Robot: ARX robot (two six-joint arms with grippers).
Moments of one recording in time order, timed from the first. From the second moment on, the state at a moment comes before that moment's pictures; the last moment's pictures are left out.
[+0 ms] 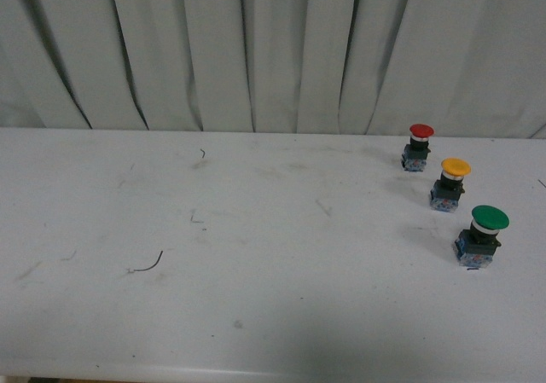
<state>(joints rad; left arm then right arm) 0.00 0.01 0.01 0.00 0.00 -0.02 0.00 0.28 0.01 0.29 0.00 0.00</state>
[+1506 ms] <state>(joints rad) 0.00 0.01 0.01 0.00 0.00 -0.01 0.00 0.00 0.01 0.00 0.00 0.00</state>
